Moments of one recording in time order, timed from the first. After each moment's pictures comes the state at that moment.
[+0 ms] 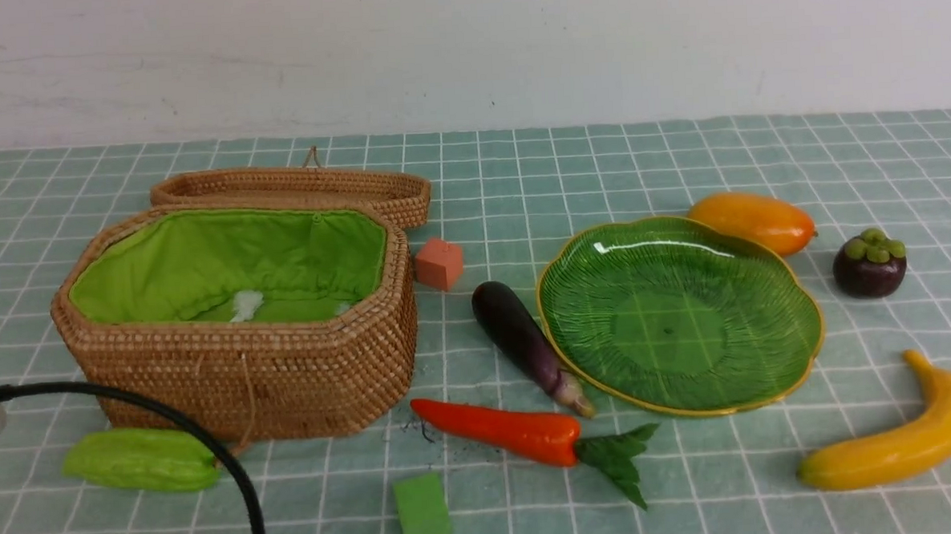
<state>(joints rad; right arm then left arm) 0.17 0.22 -0.51 0.59 0.76 -0.07 -0.12 0.81 -0.59 -0.21 0.90 -0.08</state>
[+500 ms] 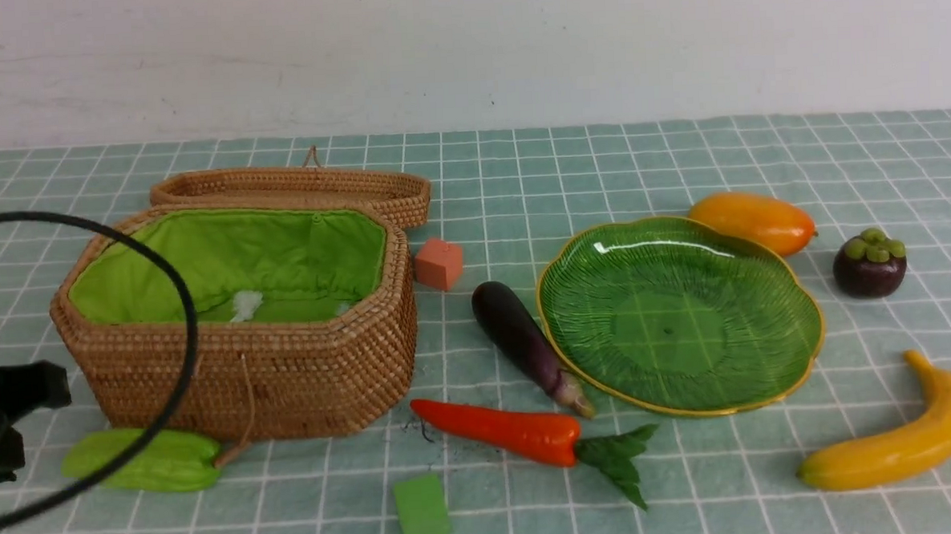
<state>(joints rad) 0.21 0.59 -1.07 0.54 1.19 -0.39 0.06 1.09 -0.82 -0.05 0.82 -0.28</state>
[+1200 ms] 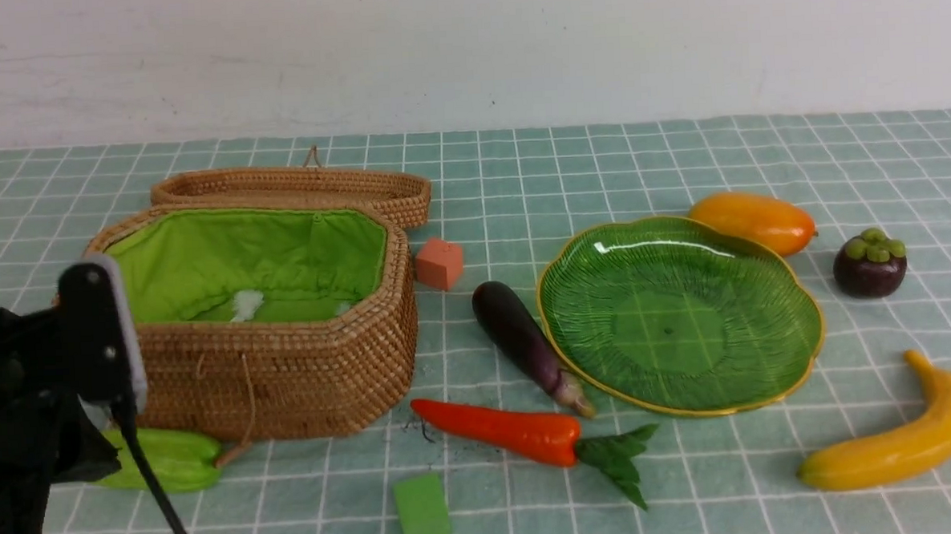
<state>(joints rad) 0.24 0.58 -1.07 0.50 1.21 -0.39 -0.01 1.24 -0.79 -0.17 0.74 1.32</state>
